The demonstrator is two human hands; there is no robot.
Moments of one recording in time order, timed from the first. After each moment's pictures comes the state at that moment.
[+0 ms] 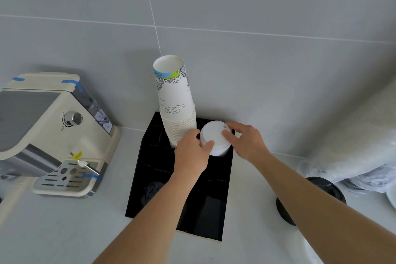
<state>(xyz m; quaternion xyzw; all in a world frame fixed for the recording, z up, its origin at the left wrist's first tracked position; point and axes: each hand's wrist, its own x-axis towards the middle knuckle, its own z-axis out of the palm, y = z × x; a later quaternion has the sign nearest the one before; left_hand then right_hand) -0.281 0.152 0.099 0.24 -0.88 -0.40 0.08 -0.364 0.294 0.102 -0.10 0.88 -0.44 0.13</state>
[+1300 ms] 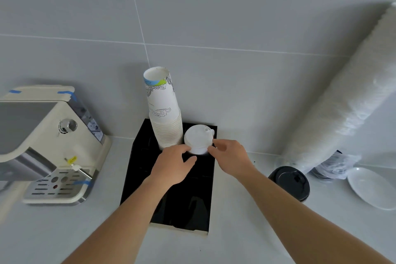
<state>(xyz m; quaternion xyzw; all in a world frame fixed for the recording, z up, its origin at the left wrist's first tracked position) -0.235 0.141 0.122 0.11 -0.95 -0.30 -0.01 -0.292 0.310 0.136 -0.04 0.88 -0.45 0.17</state>
